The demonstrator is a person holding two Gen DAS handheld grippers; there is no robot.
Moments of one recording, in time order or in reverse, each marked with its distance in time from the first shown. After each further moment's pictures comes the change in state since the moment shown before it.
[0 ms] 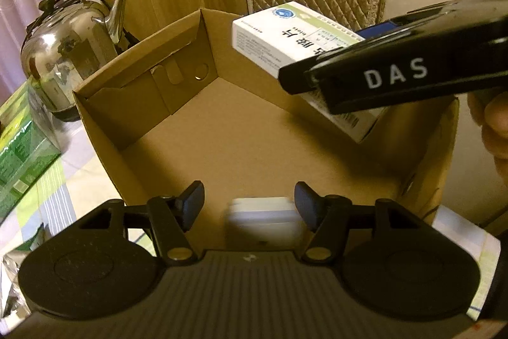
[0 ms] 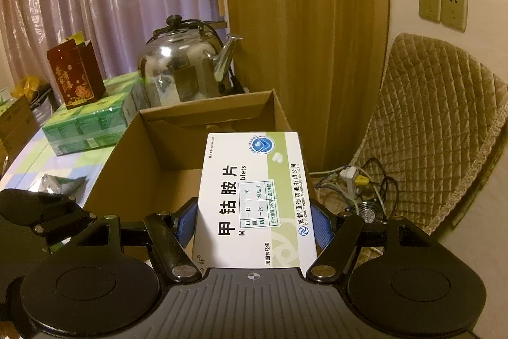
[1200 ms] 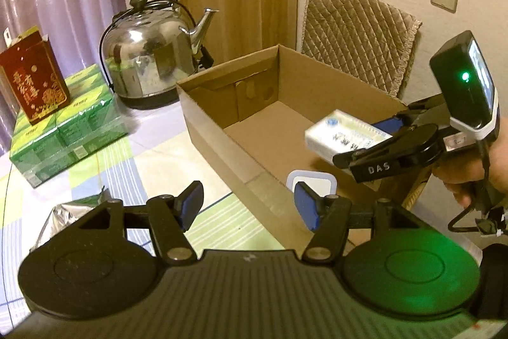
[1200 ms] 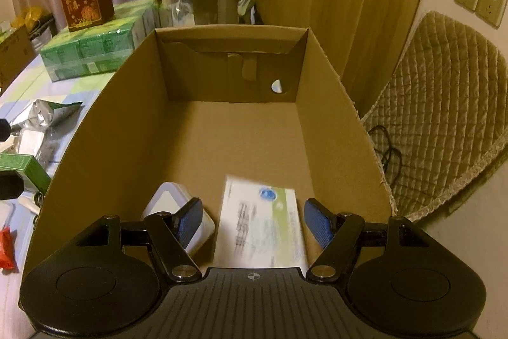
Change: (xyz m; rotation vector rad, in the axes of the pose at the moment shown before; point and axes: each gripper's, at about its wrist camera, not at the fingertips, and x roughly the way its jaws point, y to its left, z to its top) left arm -0.098 0.058 -0.051 -0.192 -0.132 0.073; right arm 0.033 0.031 -0.024 -0.138 0.209 -0.037
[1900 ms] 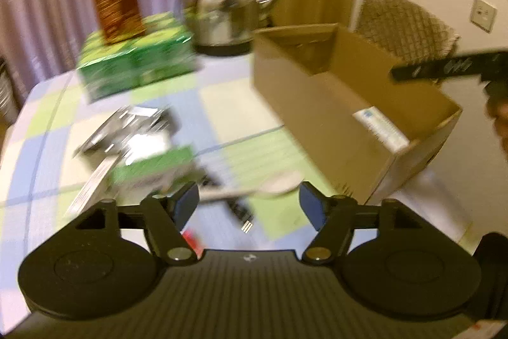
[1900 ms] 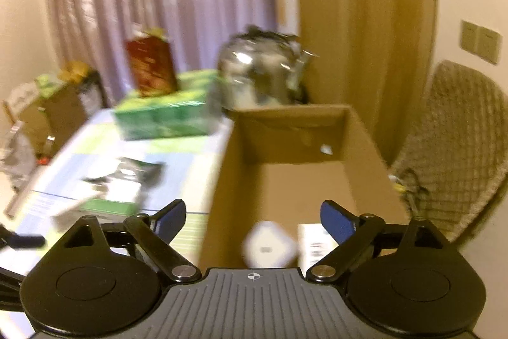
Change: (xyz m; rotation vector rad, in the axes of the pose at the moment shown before) left arm -0.087 0.039 -0.096 -0.221 0.057 0.149; right arm -0.124 0.070 -0.009 0.019 -0.234 0.187
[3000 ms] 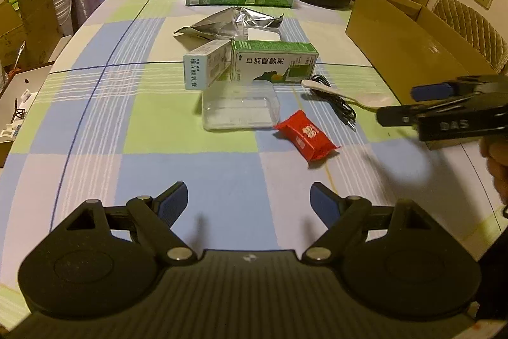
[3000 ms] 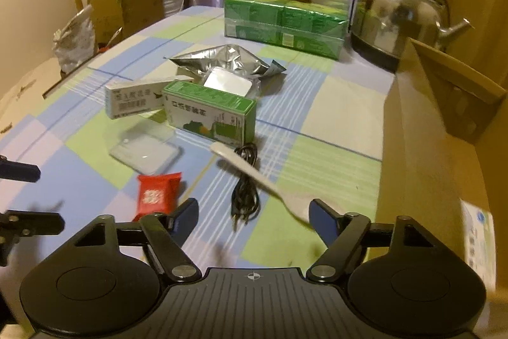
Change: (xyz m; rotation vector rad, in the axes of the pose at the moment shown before) left arm -0.017 0.090 -0.107 -0.235 0.096 0.103; right arm 0.127 0.115 -0.082 -0.322 0.231 0.165
